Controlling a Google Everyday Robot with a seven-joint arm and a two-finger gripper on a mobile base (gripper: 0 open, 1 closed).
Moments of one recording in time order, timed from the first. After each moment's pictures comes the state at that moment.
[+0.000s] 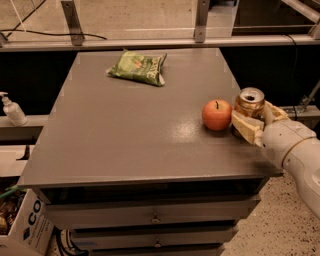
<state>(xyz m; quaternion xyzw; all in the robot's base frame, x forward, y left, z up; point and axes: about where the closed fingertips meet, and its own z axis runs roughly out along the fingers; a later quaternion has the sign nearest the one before) 0.527 -0.221 0.871 -0.20 0.73 0.05 0.66</state>
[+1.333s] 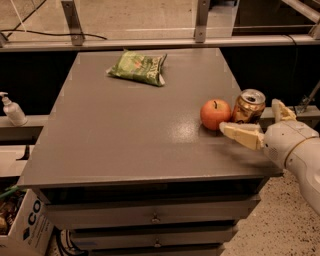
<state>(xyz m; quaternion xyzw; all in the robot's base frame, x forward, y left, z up) 0.527 -0.231 0.874 -0.19 0.73 0.04 0.65</state>
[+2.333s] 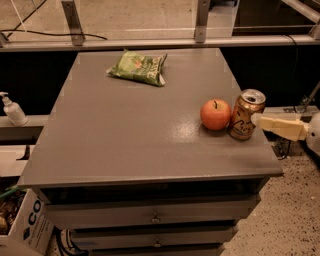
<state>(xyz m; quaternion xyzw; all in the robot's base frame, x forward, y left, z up) 0.517 -0.296 0.917 -0.17 0.72 0.04 0.67</state>
